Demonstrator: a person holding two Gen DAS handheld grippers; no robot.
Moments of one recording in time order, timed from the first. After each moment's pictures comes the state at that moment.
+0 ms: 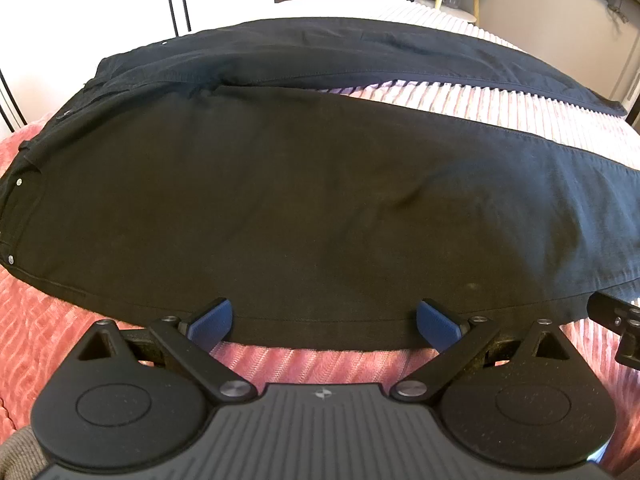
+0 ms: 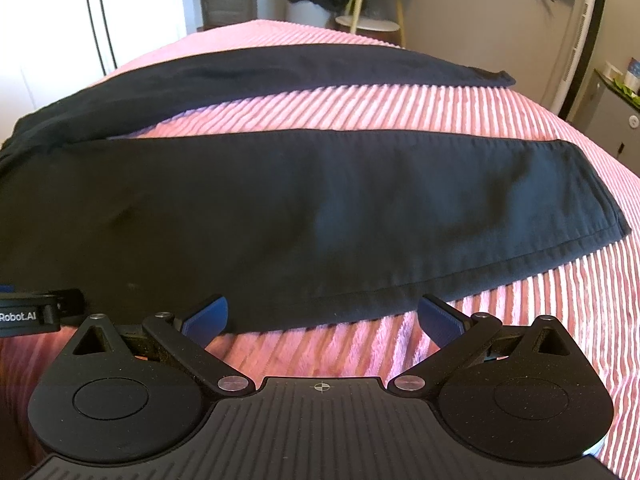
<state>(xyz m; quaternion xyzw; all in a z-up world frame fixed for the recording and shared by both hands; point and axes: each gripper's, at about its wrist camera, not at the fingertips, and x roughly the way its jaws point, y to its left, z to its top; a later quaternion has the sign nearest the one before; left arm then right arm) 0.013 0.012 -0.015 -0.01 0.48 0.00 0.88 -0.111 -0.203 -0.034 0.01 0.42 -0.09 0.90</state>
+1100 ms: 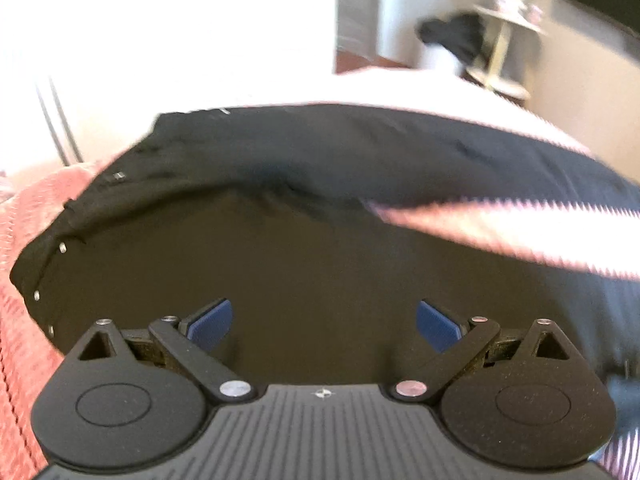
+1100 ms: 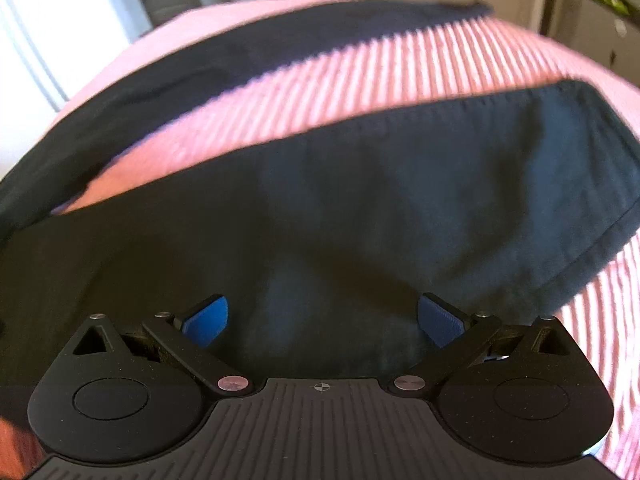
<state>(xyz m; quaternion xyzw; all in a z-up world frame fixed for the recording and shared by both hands) 0.073 0.048 0.026 -0.04 0.39 0.09 0.91 -0.018 -0.266 -0.055 0.14 0.47 -0.13 0.86</state>
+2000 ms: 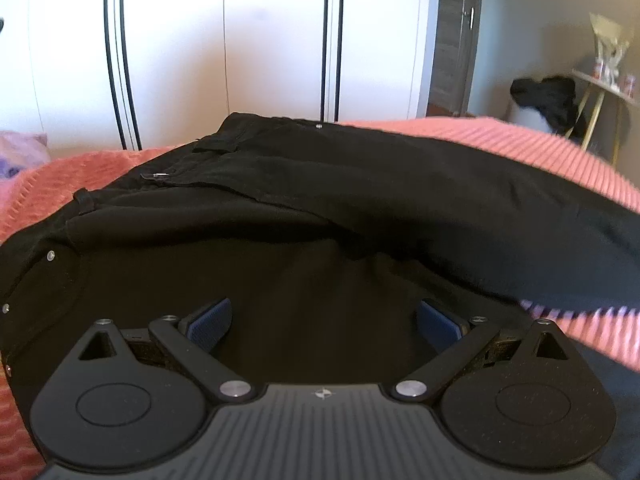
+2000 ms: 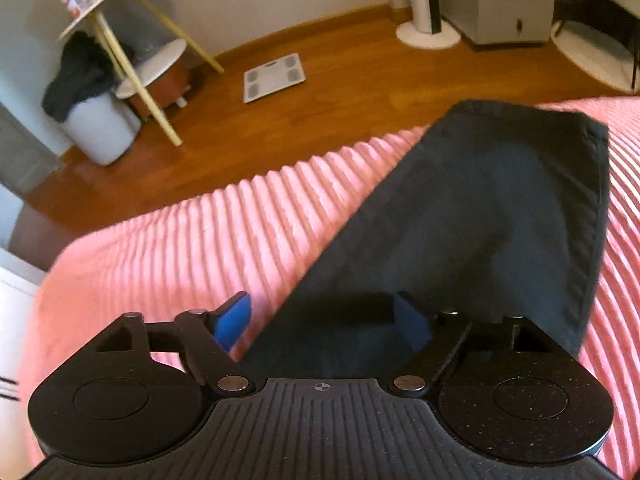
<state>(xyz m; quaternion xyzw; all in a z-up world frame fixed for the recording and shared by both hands) 0.149 0.116 -0.048 -0.07 0.33 0.21 0.92 0.385 -0.412 -0.024 0.31 0.41 -0.35 0.79</state>
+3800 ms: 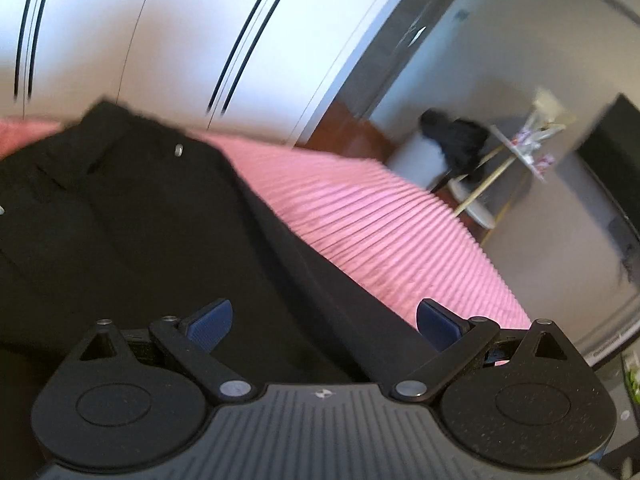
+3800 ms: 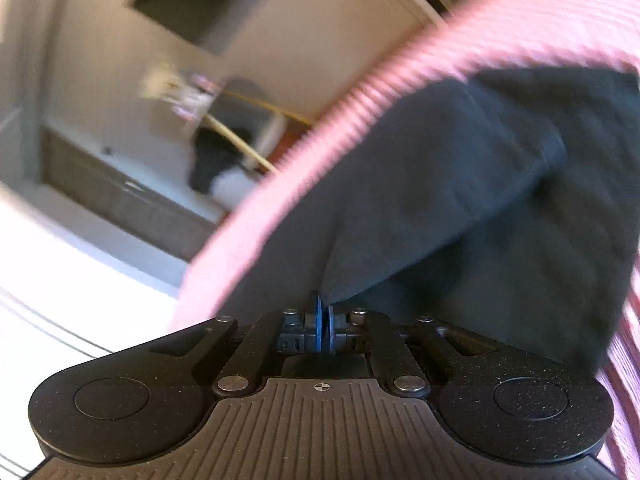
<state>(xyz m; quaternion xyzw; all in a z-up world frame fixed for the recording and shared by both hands) 0.264 0.161 0.013 -0.29 0.32 0.01 0.90 -0.031 -0.442 -0.062 0.53 0.21 -0.14 0.81</state>
